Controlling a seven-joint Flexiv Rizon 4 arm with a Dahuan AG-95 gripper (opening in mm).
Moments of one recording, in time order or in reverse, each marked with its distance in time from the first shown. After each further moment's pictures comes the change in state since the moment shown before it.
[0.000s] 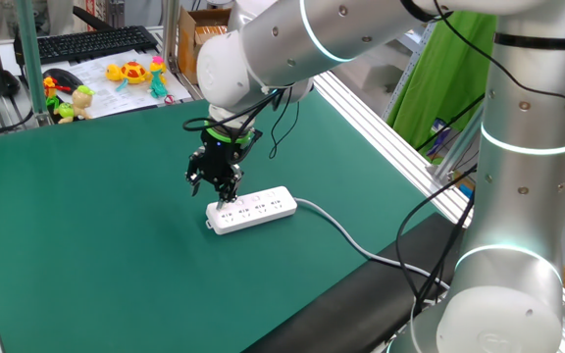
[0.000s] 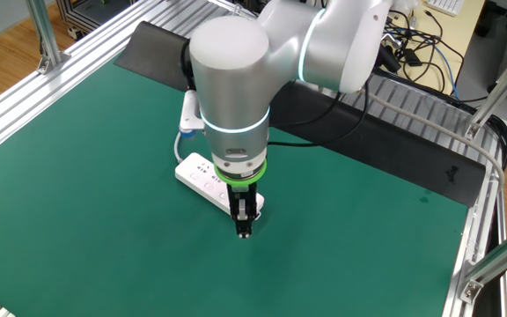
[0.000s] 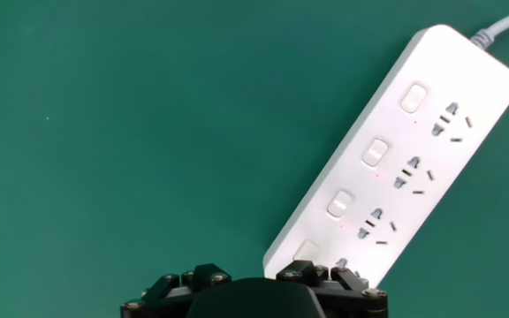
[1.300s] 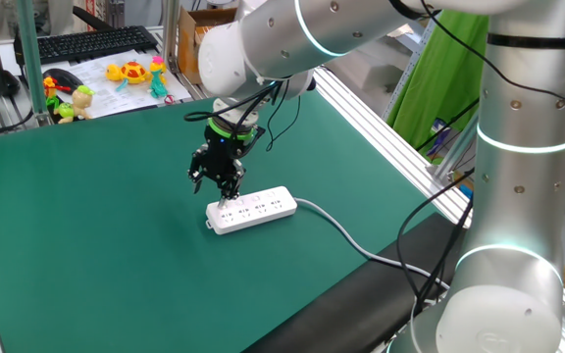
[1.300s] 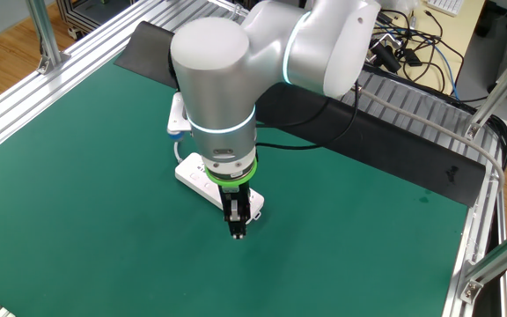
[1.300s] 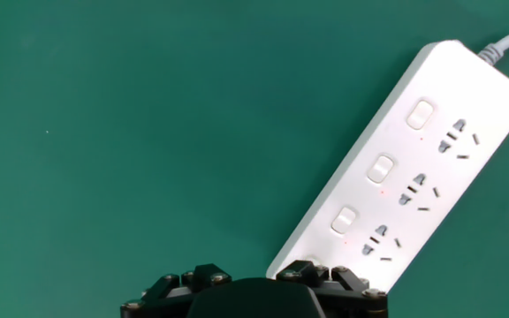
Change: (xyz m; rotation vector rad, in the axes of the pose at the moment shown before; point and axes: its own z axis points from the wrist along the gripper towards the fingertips) arm -0.008 -0.001 0.001 -0.014 0.034 0.004
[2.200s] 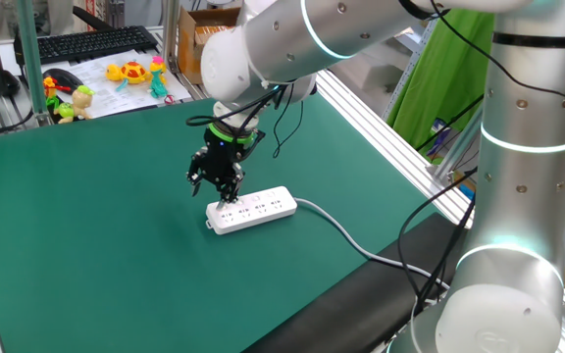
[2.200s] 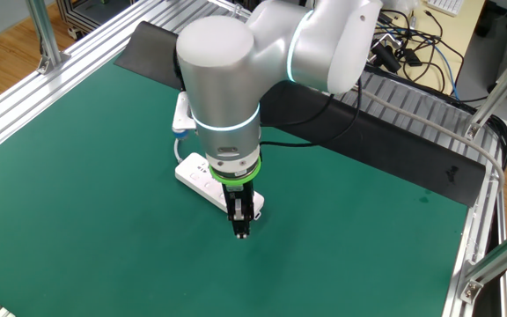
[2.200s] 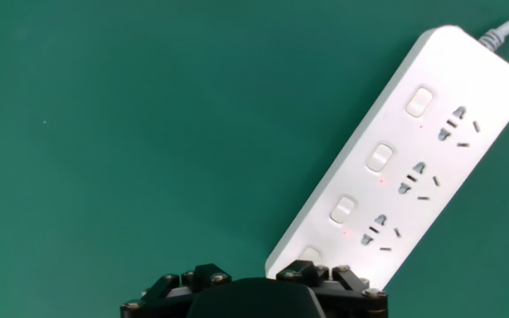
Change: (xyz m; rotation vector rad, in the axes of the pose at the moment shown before) arm 0.007 -0.003 0.003 0.014 -0.013 -0.007
